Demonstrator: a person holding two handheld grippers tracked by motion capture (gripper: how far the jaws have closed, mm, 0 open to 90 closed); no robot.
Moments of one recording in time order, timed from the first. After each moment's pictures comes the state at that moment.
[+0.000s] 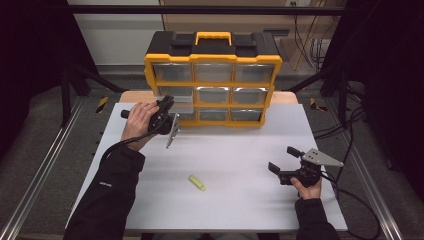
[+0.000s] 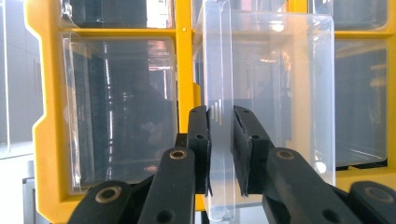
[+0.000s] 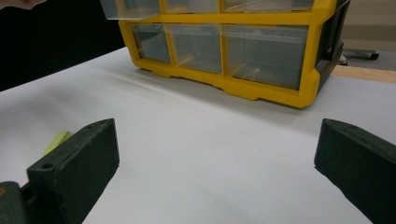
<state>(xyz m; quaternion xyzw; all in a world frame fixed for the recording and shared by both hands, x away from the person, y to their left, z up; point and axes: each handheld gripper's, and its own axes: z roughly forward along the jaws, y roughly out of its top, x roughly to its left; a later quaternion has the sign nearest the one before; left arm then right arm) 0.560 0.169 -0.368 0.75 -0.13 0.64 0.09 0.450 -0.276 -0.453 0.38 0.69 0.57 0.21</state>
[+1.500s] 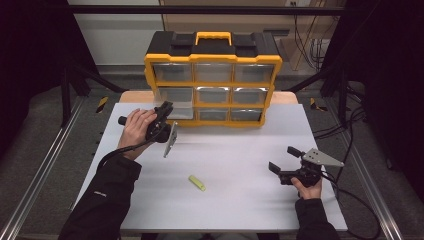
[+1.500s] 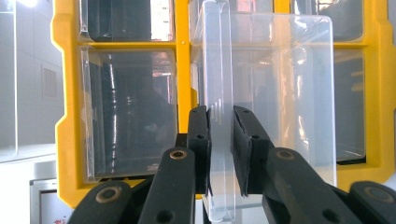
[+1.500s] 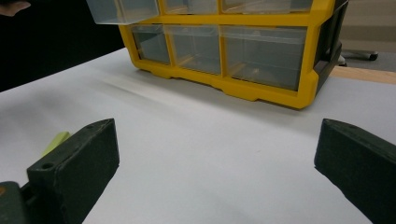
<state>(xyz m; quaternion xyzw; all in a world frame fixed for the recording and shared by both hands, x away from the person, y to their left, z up) 0.536 0.172 -0.371 0.74 -0.14 0.65 0.10 0.450 -0.277 -0.452 0.38 0.69 0.57 0.21</state>
